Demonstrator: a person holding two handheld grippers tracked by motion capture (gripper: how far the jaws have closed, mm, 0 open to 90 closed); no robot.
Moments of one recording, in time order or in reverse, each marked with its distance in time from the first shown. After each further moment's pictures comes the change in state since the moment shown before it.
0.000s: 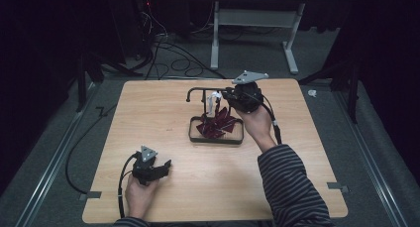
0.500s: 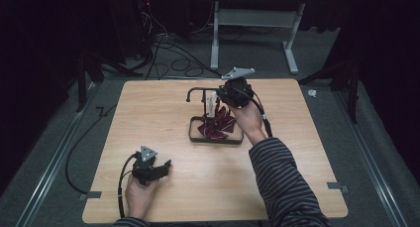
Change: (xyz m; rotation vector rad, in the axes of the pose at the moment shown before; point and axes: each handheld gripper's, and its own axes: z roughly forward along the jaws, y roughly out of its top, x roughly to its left) left arm 0.001 0.000 0.000 0.000 -0.005 -0.005; right arm 0.004 0.012 0.031 0.059 -0.022 -0.011
